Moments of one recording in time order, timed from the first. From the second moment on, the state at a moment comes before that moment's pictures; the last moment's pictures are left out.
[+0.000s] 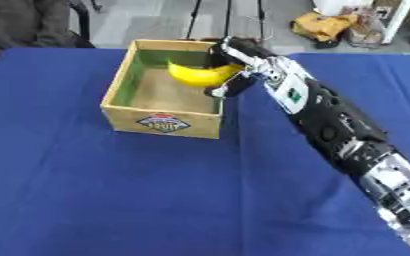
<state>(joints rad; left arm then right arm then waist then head) -0.42 0.37 -0.08 -1.70 0.46 -0.04 -0.10 -0.84 -0.71 0.27 -1.01 0.42 -0.30 0.18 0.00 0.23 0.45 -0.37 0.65</state>
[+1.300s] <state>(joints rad) -0.45 0.35 -0.10 -1.71 0.47 -0.03 -0.13 -0.86 -0.68 0.27 -0.97 0.43 -0.31 0.18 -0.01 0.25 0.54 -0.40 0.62</state>
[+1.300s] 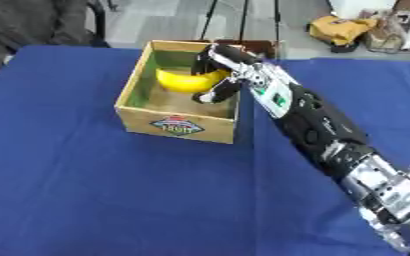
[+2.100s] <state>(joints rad) -0.45 0.34 -0.11 -1.71 0.47 -0.03 -0.13 -0.86 -0.66 0.26 -0.93 0.46 -0.32 0.16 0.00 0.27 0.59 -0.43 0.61</state>
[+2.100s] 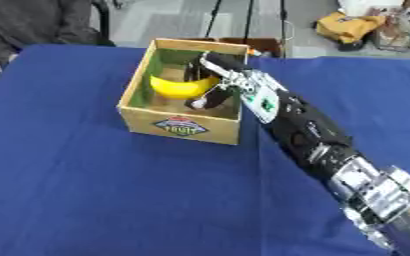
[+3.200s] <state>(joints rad) -0.46 0.34 -0.11 -1.71 0.47 -0.02 -0.13 -0.87 -0.66 0.25 -0.89 0.50 -0.34 0.18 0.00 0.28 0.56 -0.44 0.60</state>
